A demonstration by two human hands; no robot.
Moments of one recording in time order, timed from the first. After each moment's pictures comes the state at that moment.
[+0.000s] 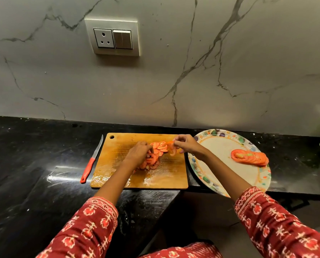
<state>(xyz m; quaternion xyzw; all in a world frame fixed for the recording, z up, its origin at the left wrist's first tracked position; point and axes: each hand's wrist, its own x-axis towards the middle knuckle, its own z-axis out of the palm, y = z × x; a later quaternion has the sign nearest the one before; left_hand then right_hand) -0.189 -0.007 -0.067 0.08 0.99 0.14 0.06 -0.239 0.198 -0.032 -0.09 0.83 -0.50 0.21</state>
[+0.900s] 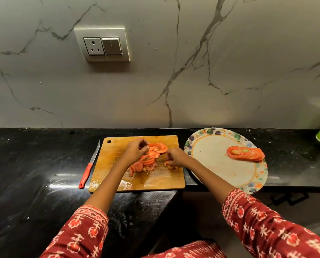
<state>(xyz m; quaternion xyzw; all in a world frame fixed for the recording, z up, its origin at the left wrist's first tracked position) -0.187 -0.006 -0.042 0.00 0.91 0.42 0.01 -0.222 0.180 -0.067 -0.23 0.94 -0.15 0.20</state>
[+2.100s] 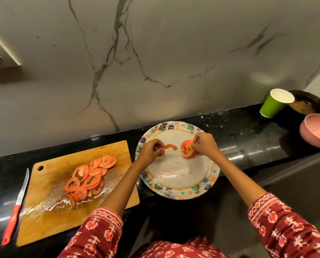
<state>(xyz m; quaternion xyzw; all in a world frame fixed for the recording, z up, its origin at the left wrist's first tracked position) -0.271 0.202 -0.084 0.12 0.85 0.50 0.13 -0.252 0.419 -0.046 0.14 0.95 -0.29 0.05</state>
